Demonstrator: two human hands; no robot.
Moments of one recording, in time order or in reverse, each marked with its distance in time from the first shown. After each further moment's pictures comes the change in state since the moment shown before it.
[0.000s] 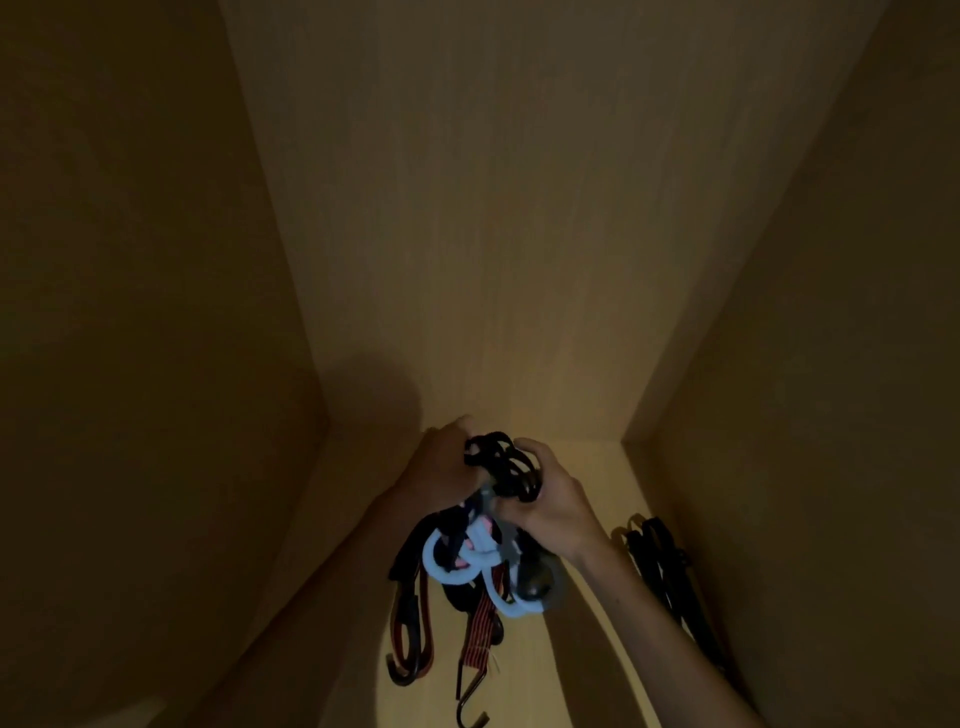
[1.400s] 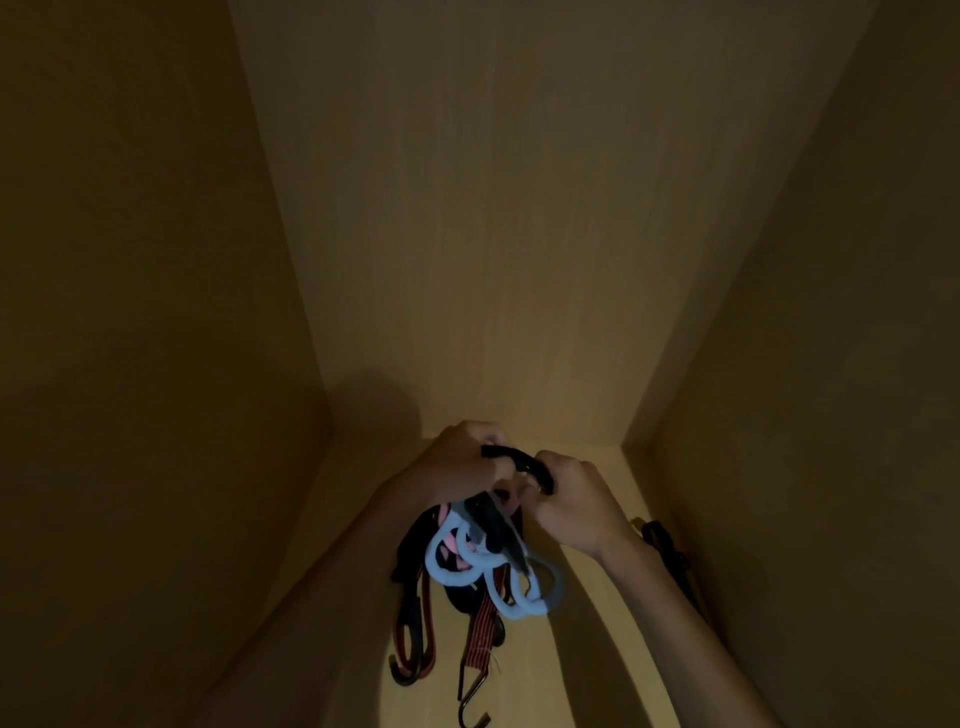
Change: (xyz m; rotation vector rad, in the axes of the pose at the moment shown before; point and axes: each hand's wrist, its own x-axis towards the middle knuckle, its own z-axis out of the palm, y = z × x) left_hand -0.019 0.046 -0.022 -0.373 -0.223 -0.102; right_hand -0.008 -0.011 -0.026 -0.361 0.016 -0.140
